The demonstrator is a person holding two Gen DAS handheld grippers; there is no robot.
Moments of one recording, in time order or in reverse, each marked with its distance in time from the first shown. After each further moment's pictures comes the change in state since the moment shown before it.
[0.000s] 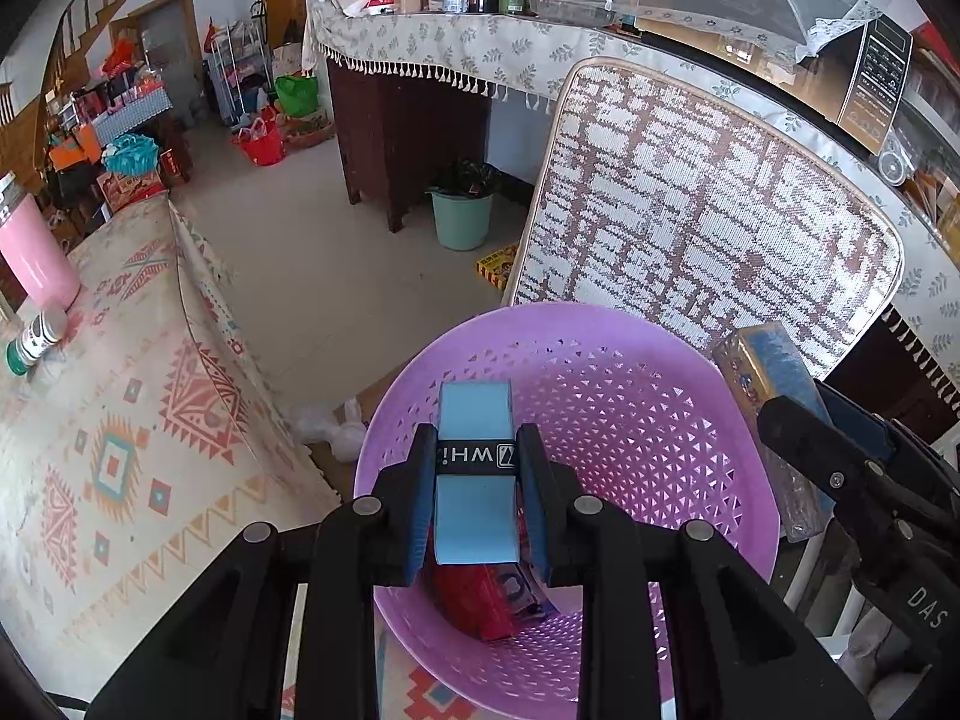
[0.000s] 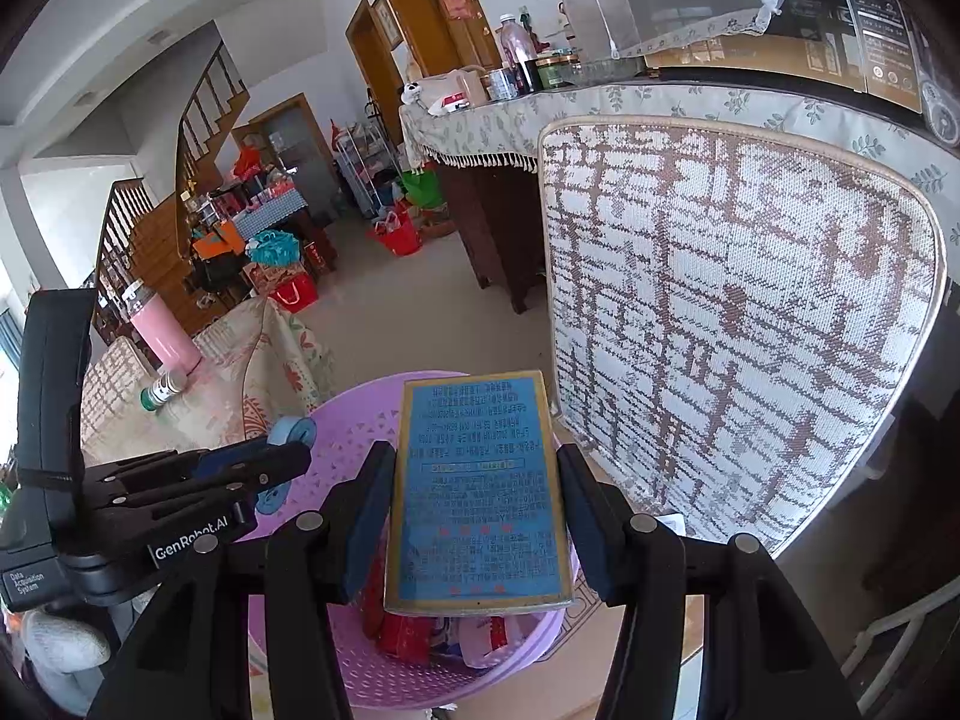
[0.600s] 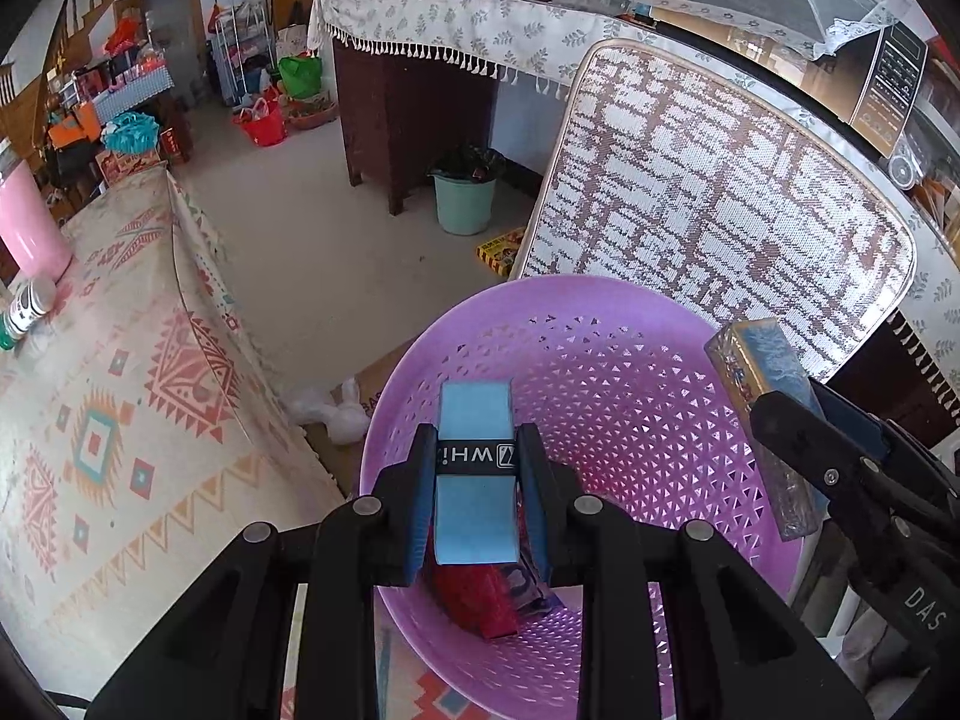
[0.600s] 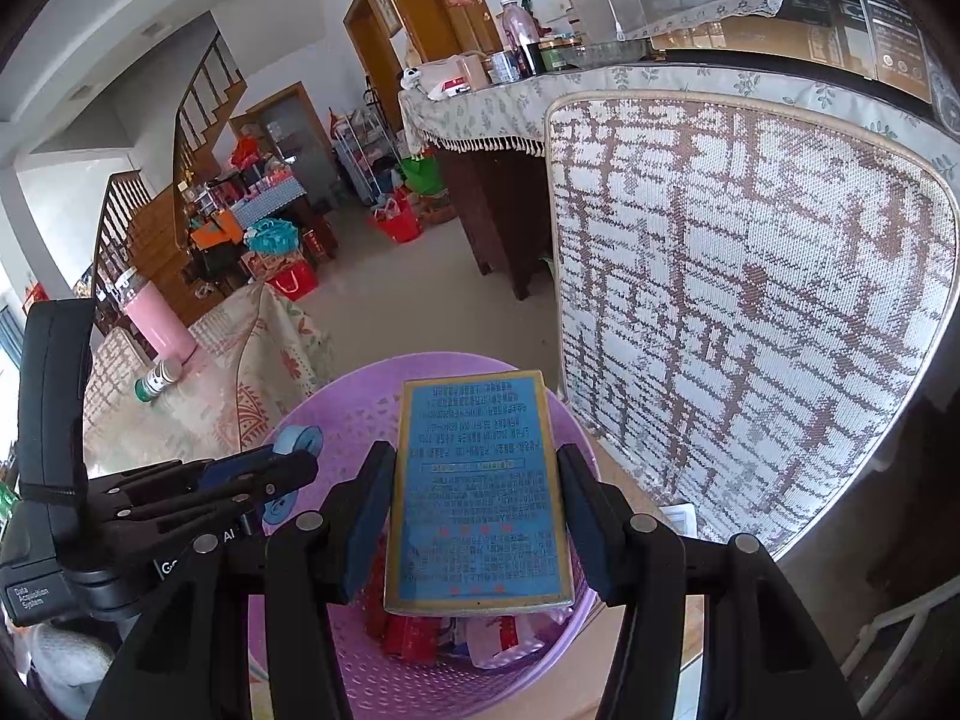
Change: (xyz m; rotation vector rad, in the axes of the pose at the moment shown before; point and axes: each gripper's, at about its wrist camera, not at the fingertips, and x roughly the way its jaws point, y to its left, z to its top) left arm 0.017 0.011 -0.008 -0.035 0.031 -0.015; right arm 0.020 0.006 -0.004 0.002 0.034 -0.003
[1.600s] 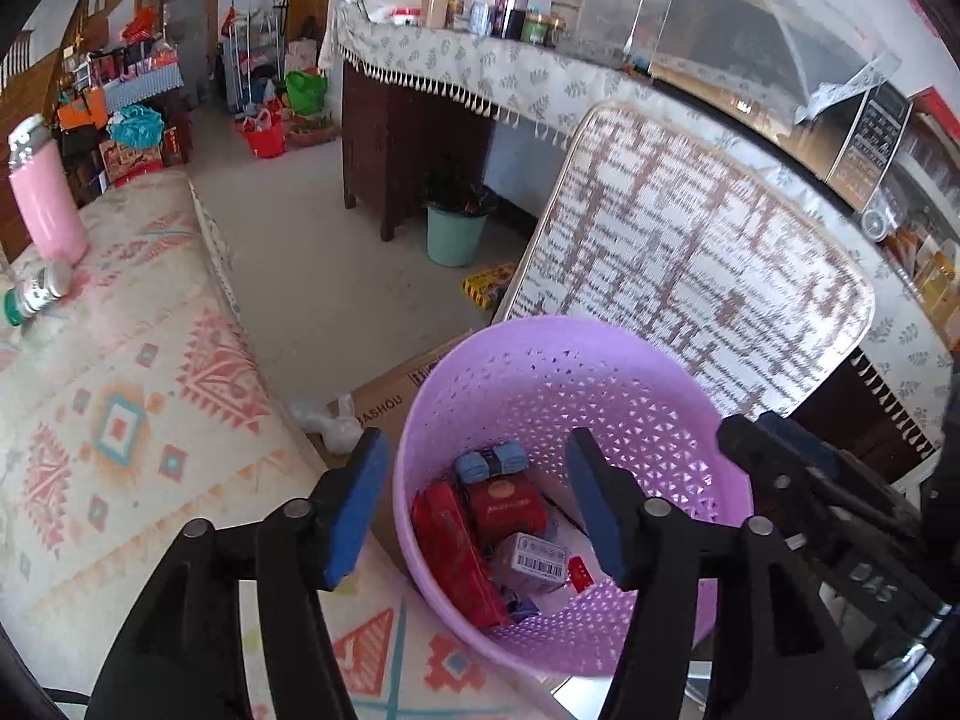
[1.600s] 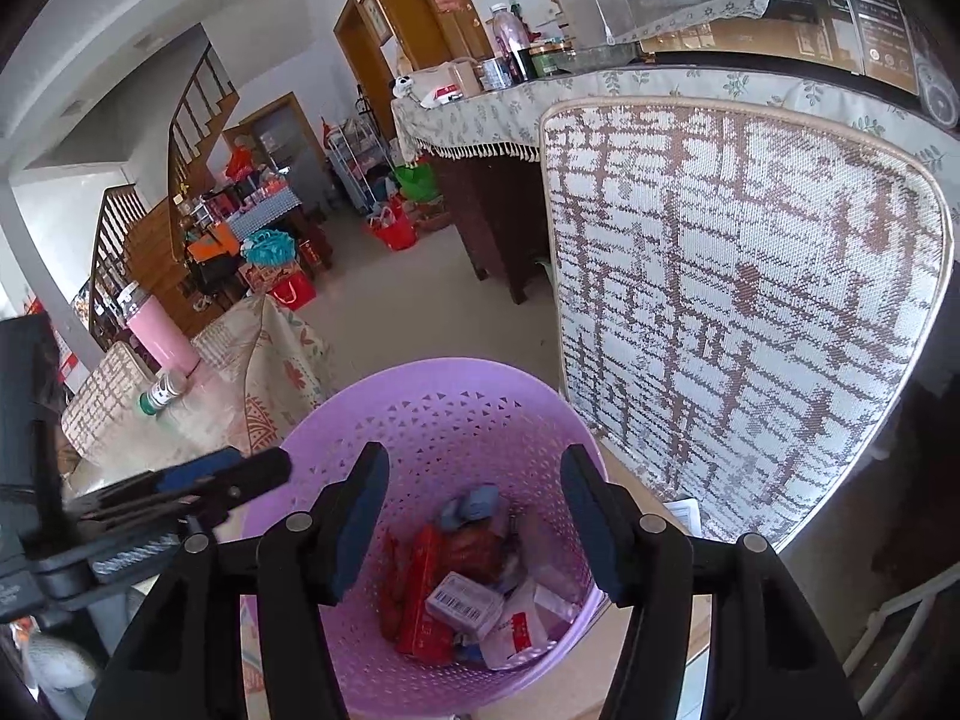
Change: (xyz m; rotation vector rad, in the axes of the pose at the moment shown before) left arm -0.052 0.019 -0.008 -0.066 -0.100 -0.061; right arm -0.013 0.006 0.000 0.029 -0.018 -0.003
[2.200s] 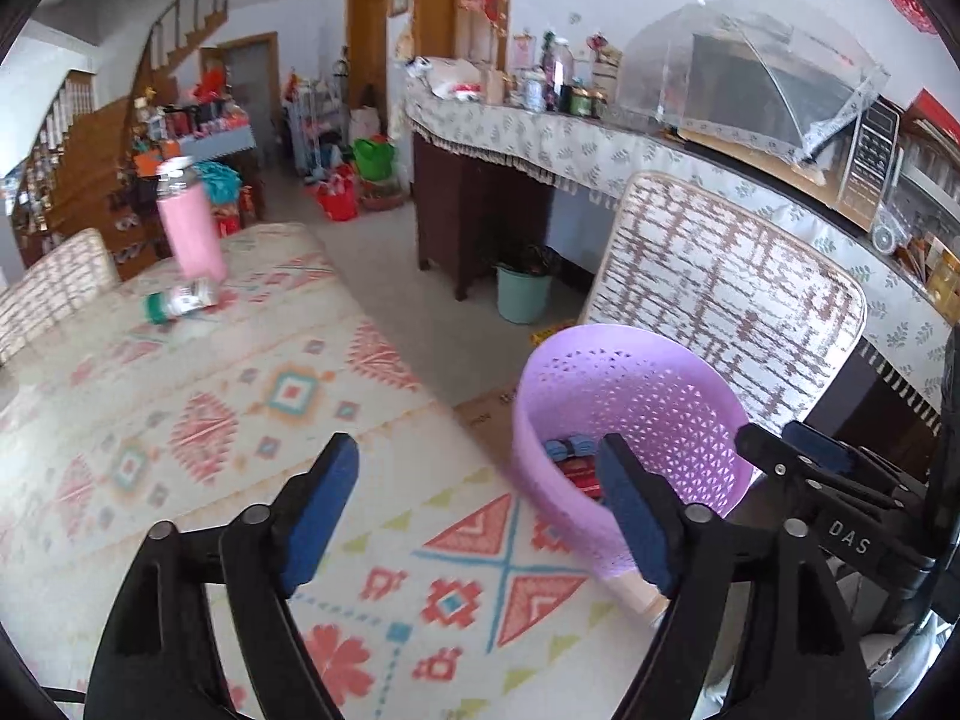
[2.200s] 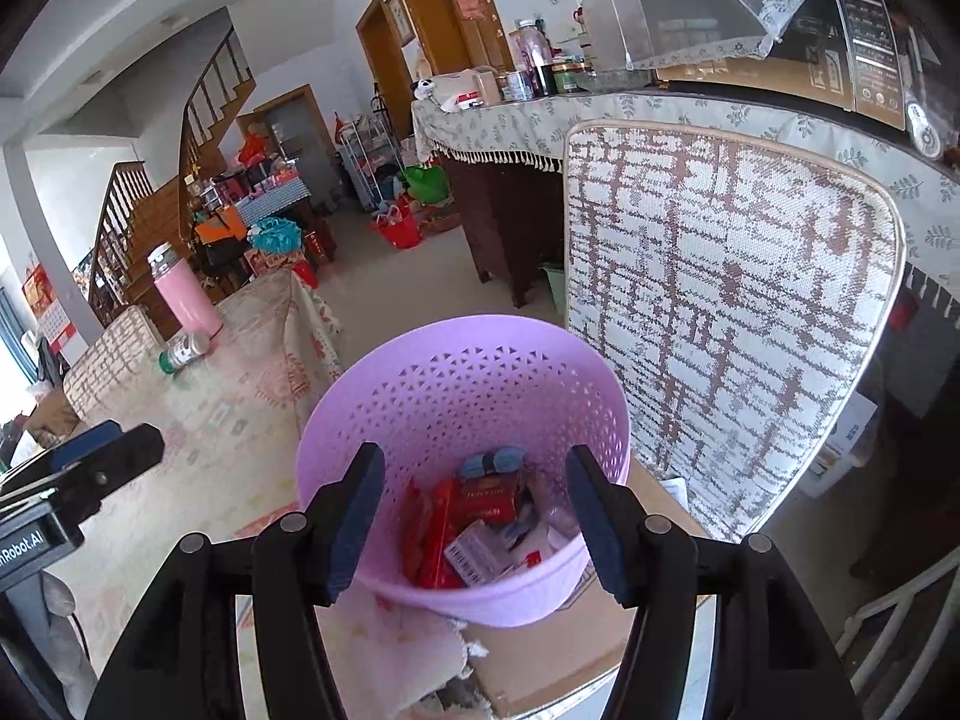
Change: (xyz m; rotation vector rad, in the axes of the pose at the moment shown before) left arm -0.117 0.021 -0.061 -0.004 -0.175 0.180; right arm -0.053 0.035 -0.043 -0.074 -0.020 -0.026
